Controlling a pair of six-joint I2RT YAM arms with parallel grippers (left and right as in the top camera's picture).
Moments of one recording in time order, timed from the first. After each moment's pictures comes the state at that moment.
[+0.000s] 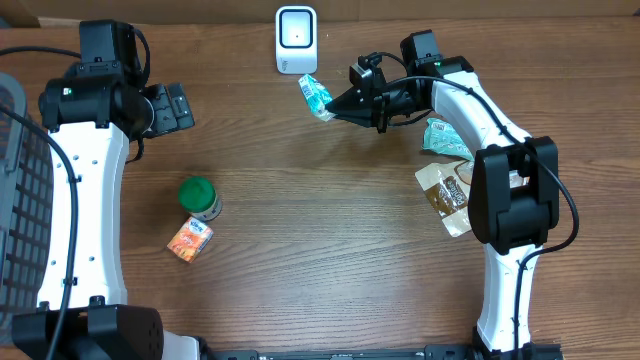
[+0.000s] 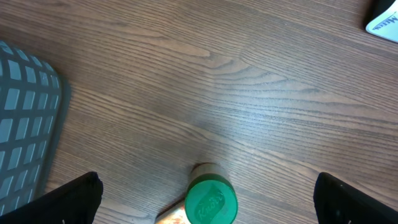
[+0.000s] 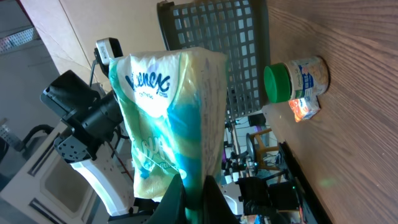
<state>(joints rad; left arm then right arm) 0.08 1.64 1.71 -1.19 -0.13 -0.25 0.21 2.27 1.83 -0.83 -1.56 0.46</state>
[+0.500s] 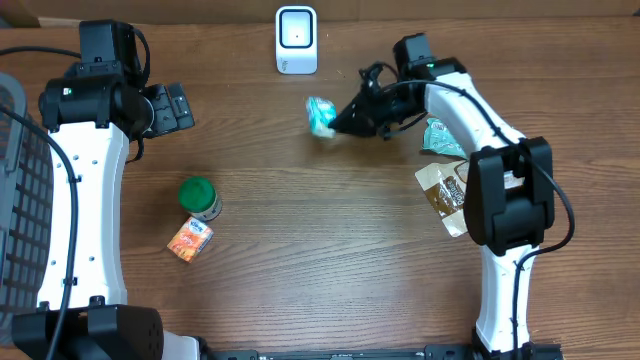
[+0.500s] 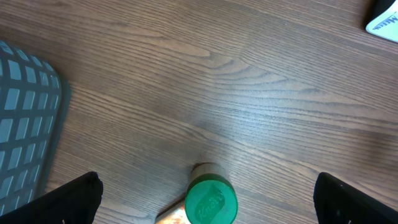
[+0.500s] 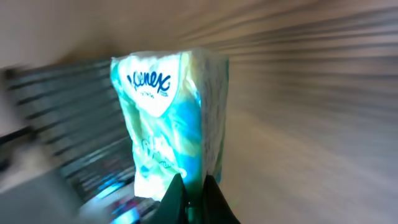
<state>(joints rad) 0.08 1.64 1.71 -1.19 -0.13 -0.25 0.25 2.27 1.83 -0.90 -0.93 0.46</state>
